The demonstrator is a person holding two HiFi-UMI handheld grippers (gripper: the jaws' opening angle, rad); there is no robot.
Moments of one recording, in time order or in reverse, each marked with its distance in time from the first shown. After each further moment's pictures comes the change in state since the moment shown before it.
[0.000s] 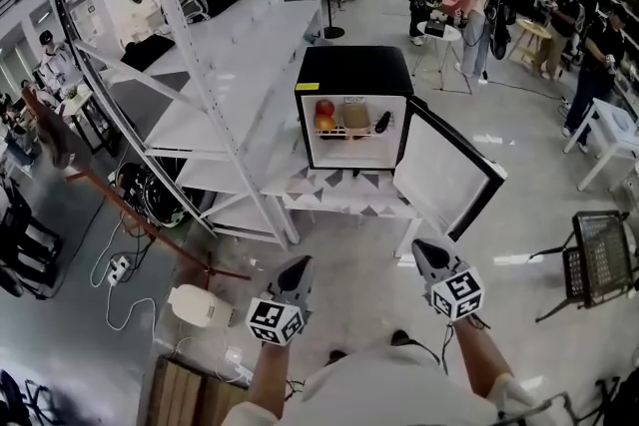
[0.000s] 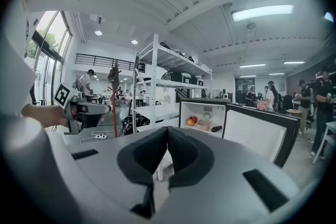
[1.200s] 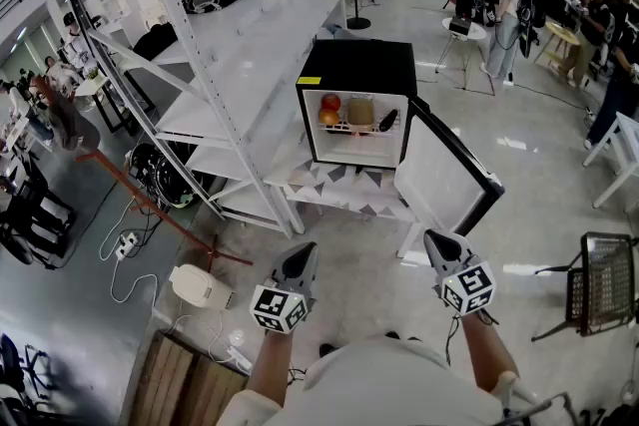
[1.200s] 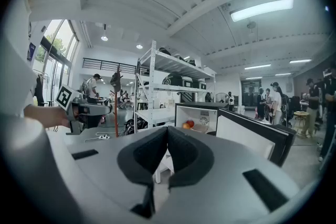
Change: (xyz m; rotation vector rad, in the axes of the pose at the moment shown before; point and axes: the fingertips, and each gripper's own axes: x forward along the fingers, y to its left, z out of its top) left arm 0.061 -0.046 0.015 0.025 -0.021 0.094; right arm -0.019 -0.090 0.010 -0.016 -0.033 0.071
